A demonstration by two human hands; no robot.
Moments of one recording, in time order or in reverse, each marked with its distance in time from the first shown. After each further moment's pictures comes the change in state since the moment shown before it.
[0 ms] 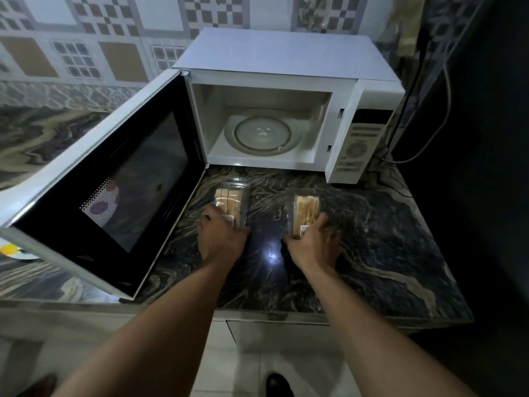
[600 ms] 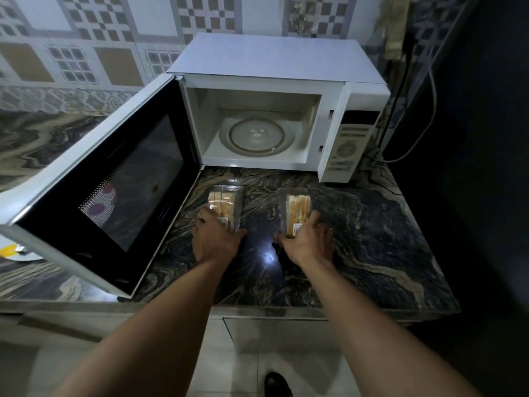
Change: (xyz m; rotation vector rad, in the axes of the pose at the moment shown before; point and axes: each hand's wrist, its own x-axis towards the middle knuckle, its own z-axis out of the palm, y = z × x) left_hand -0.006 -0.003 -0.003 -0.004 -0.001 -0.013; right_hand 0.001 0.003 -0.013 -0.043 -0.124 -0.042
